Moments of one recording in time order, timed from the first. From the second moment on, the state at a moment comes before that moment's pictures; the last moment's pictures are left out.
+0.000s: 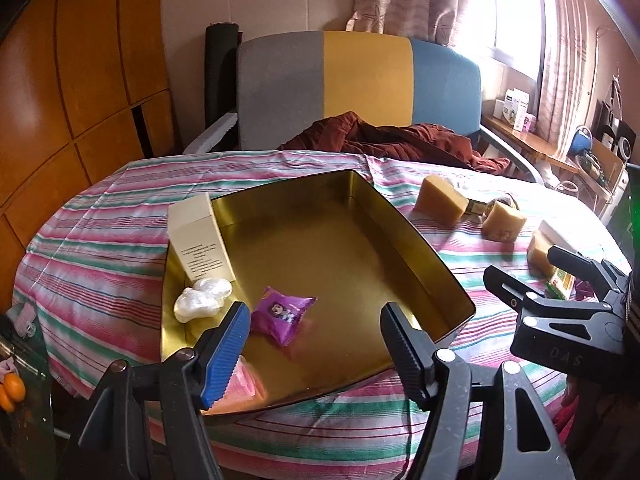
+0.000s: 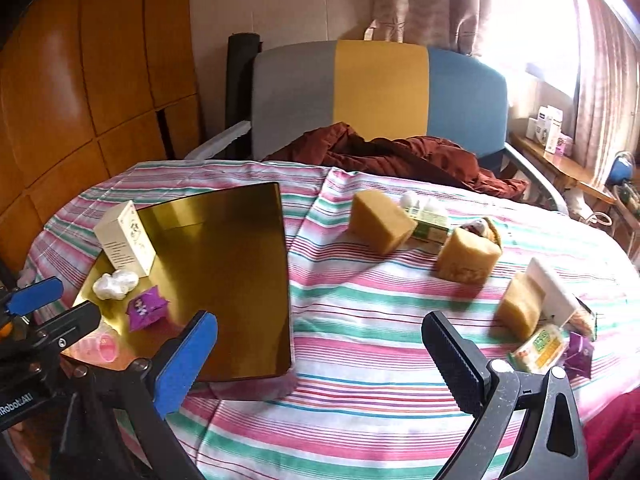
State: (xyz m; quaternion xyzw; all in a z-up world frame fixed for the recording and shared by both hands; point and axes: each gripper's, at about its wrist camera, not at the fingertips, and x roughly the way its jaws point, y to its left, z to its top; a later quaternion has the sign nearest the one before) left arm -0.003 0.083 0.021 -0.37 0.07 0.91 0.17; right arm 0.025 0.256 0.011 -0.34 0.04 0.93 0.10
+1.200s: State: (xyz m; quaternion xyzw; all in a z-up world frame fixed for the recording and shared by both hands) left arm -0.033 0.198 0.024 -0.37 0.12 0.88 0.28; right arm 0.028 0.433 0.029 -0.37 0.07 0.89 0.24
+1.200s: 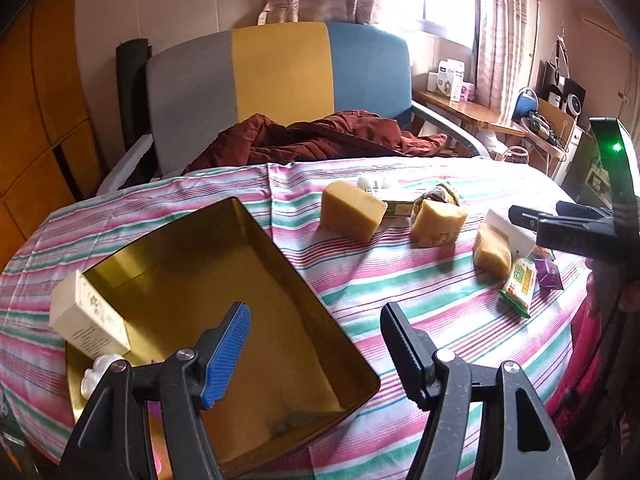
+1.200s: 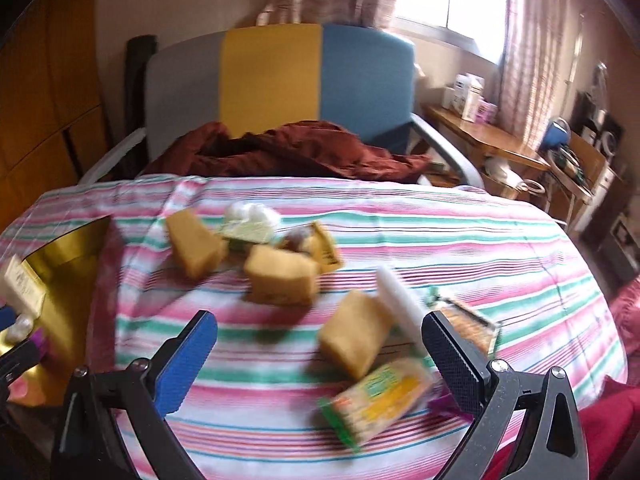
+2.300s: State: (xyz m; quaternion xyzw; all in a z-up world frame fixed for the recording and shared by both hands) left arm -0.203 0.348 -0.046 -0.56 -0.03 0.79 0.24; right arm 0.026 0.480 0.006 -0.37 0.14 0.89 0.20
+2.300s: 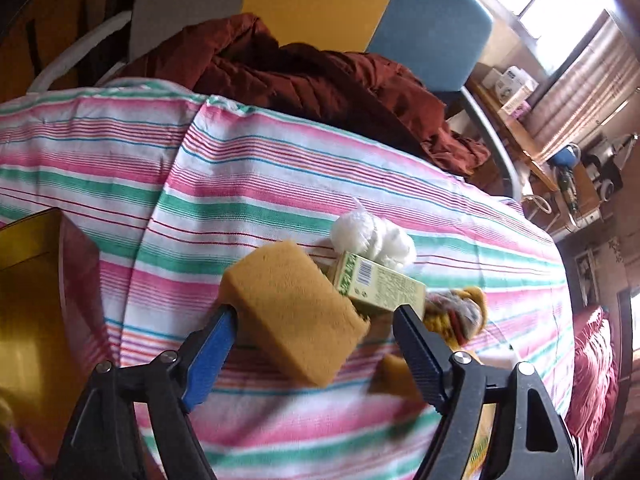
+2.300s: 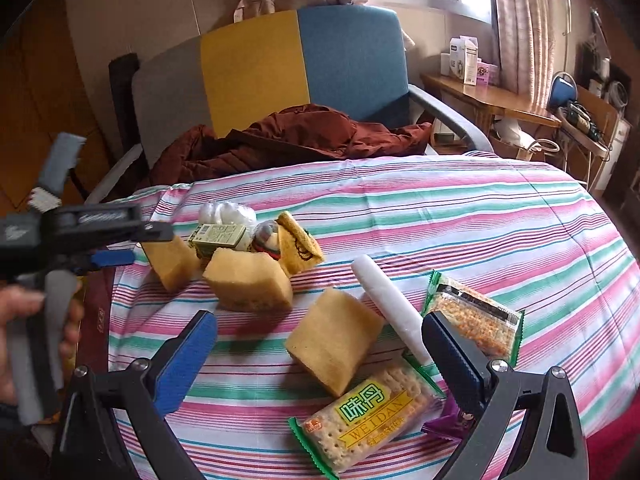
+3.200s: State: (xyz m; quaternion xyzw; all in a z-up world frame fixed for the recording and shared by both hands) left arm -0.115 0.309 -0.017 -0.47 0.04 0.82 0.34; right arm 0.023 0.482 -0.001 -0.39 0.13 0.89 0.22
